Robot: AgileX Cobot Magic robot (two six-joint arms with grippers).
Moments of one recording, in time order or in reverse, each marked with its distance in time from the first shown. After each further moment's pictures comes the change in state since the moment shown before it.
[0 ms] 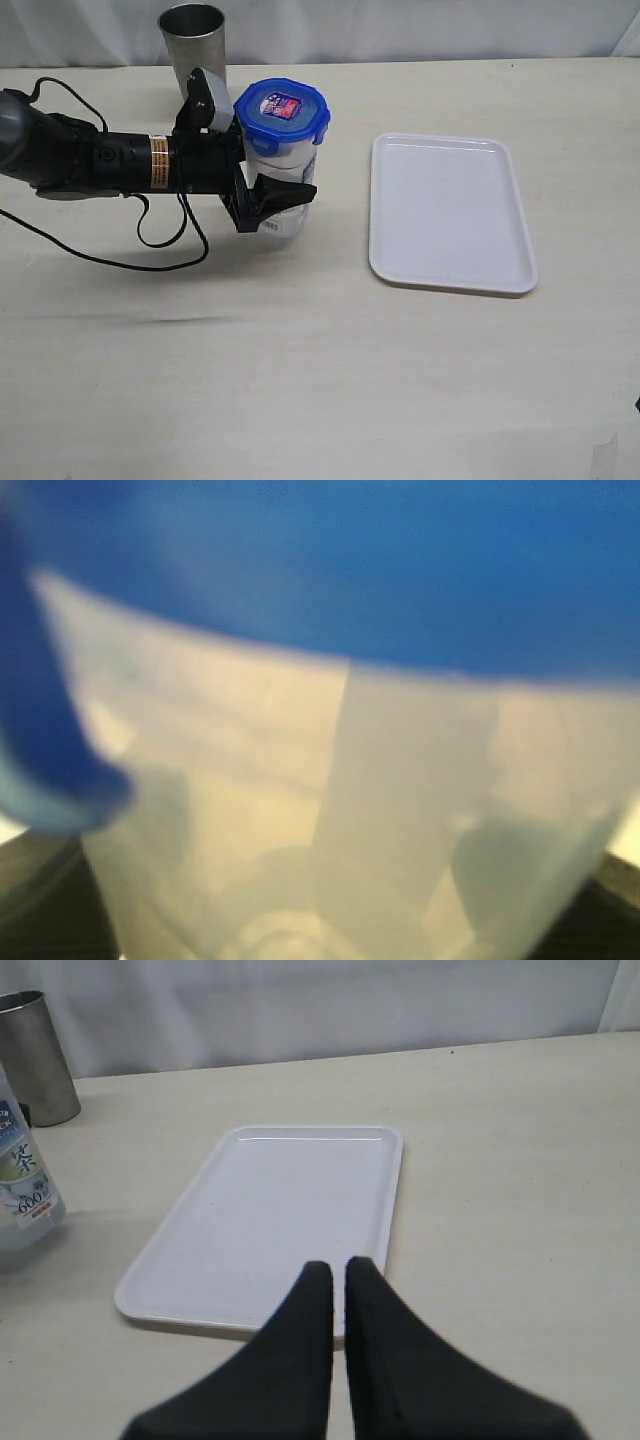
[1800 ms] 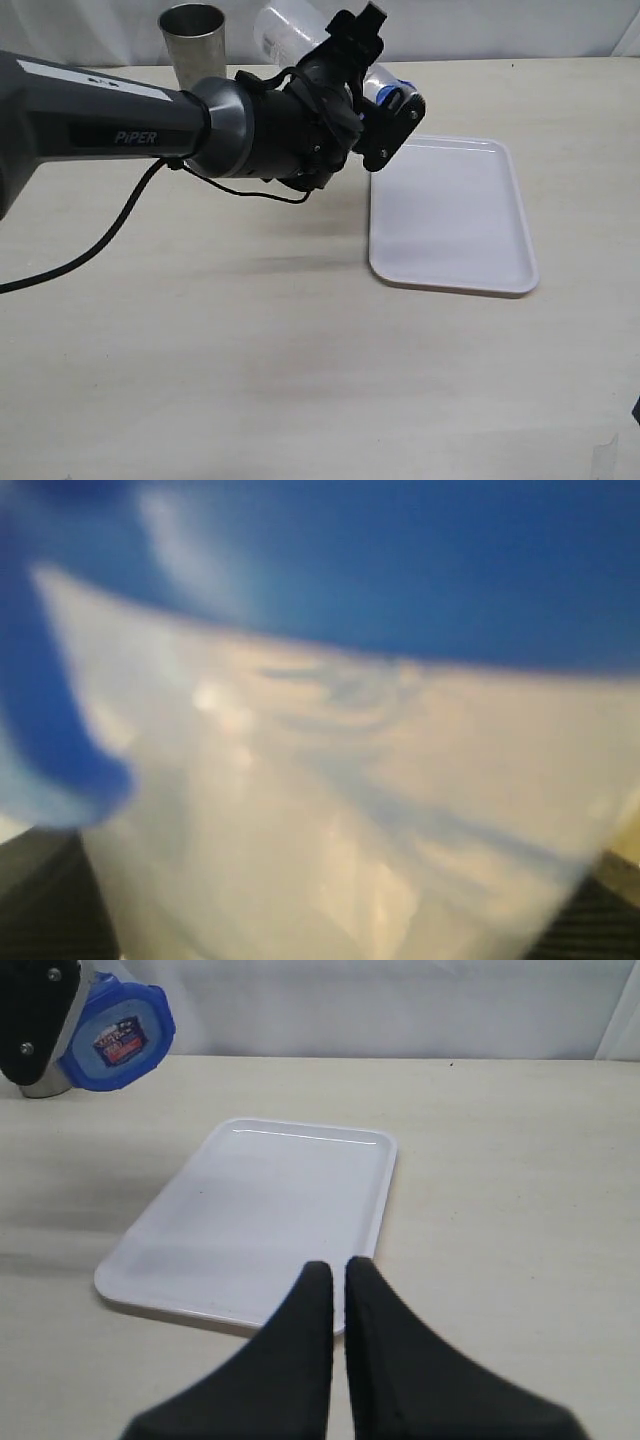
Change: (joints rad) left arm -0.580 0.002 -0.428 0.485 1.704 0.635; right arm 0.000 0.000 0.000 0.000 -0.002 -0.100
